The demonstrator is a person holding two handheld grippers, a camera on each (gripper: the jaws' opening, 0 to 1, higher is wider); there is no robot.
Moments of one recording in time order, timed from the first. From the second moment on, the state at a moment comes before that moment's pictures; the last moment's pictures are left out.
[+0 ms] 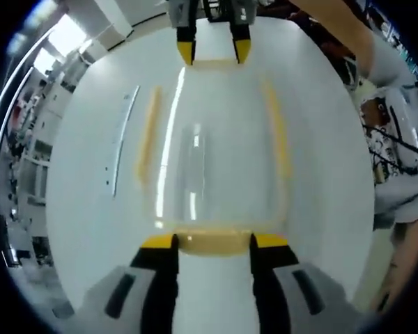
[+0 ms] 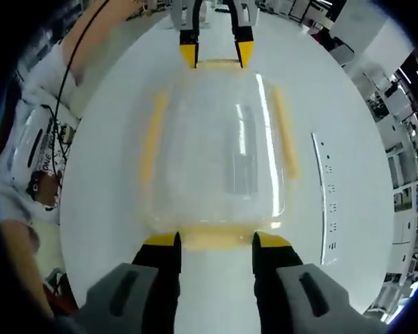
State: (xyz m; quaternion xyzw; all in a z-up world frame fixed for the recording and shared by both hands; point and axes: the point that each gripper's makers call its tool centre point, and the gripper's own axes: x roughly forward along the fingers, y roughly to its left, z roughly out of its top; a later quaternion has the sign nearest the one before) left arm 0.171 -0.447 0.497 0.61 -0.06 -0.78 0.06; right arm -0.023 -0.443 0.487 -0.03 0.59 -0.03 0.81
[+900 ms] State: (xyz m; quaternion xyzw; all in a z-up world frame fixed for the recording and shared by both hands) left arm 0.196 -0.466 0.488 0.61 -0.08 -0.78 0.06; right arm 0.003 -0.438 0.461 0.01 0.56 -0.03 0.83
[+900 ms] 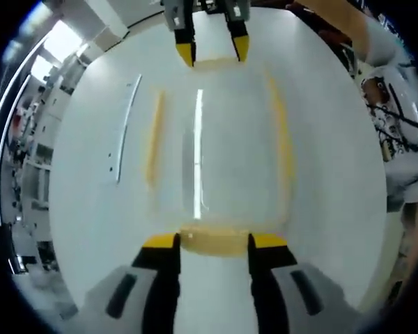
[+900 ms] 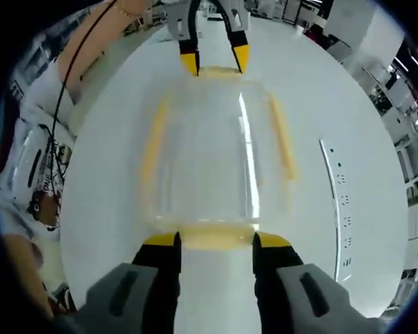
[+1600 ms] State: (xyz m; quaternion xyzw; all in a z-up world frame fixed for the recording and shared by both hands) left arm 0.193 -0.462 0.479 0.60 -0.07 -0.80 0.07; right arm -0.002 -0.433 0.464 0.01 0.54 -0.02 0.84
